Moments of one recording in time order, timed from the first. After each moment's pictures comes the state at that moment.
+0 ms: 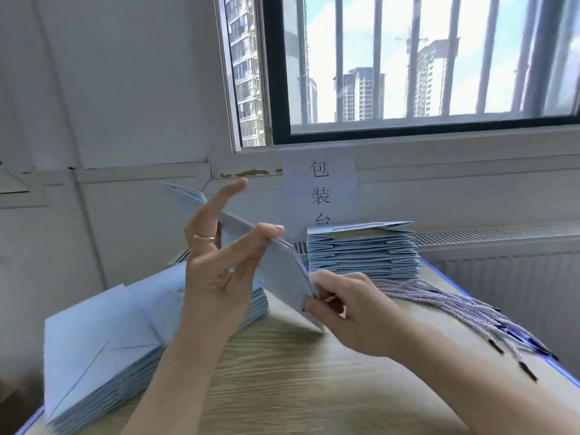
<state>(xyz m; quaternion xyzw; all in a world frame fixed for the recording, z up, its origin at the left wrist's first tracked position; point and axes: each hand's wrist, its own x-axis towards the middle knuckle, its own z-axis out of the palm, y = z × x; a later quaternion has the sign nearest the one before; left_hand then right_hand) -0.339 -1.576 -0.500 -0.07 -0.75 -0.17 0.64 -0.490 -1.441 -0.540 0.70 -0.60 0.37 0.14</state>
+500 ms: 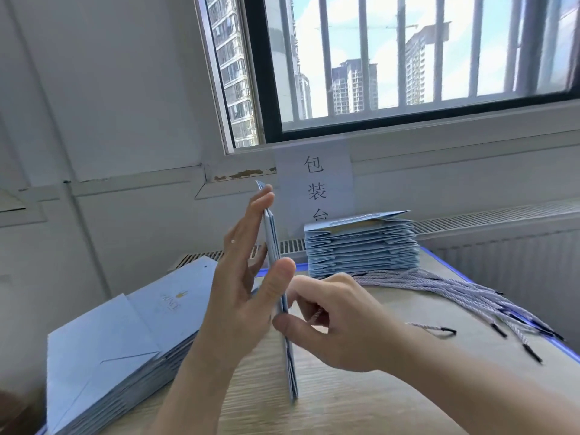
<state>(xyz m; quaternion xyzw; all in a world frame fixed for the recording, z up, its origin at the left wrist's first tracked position) -0.339 -1.547 -0.503 -0.08 -0.79 -0.34 0.50 -0.452 -1.436 -0.531 0.70 -0.57 0.41 0.14</state>
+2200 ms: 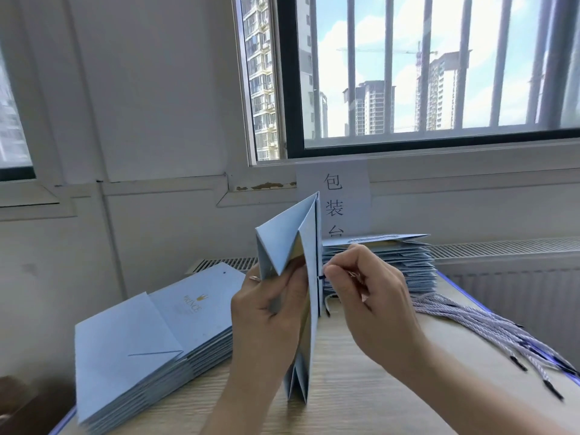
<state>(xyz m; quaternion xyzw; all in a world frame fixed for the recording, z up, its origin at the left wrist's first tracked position) -0.339 -1.533 -0.527 0.07 -0.68 -0.43 0.59 -0.454 -1.447 -0.520 0.58 -0.51 0.59 0.25</state>
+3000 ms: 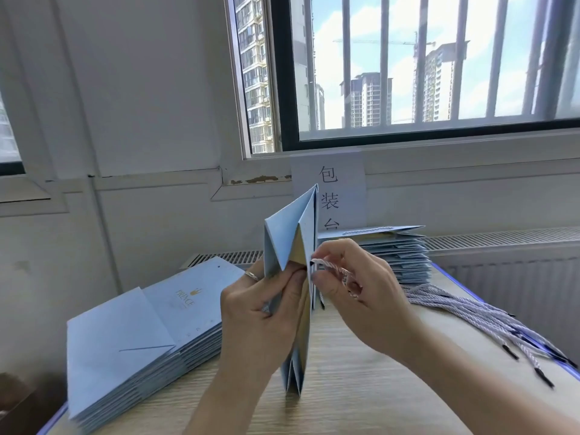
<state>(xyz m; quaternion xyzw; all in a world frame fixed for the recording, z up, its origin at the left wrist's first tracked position) -0.337 -1.533 -0.528 0.02 -0.72 -0.30 0.63 -0.465 -1.441 -0.522 0.62 -0.55 0.53 0.19</state>
